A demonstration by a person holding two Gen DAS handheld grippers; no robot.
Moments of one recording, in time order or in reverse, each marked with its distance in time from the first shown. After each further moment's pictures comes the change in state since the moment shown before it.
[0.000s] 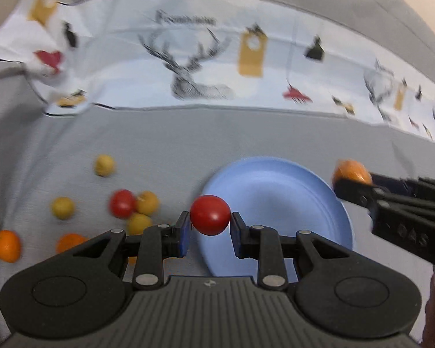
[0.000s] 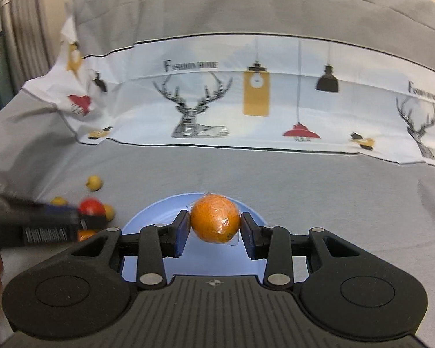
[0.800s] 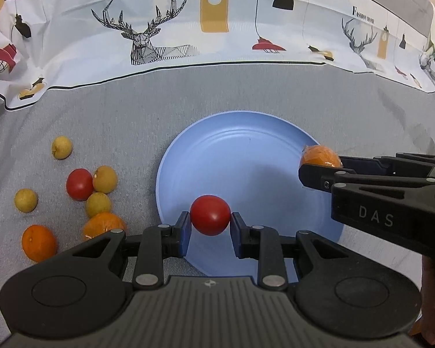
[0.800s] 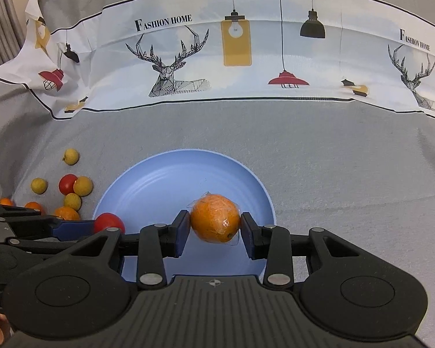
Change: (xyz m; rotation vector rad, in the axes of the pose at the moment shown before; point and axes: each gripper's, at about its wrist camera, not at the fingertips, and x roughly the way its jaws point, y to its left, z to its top) left arm 0.027 -0.026 -0.013 0.120 0.127 -0.019; right arm 0.027 -0.007 -0.012 0.066 0.165 -0.011
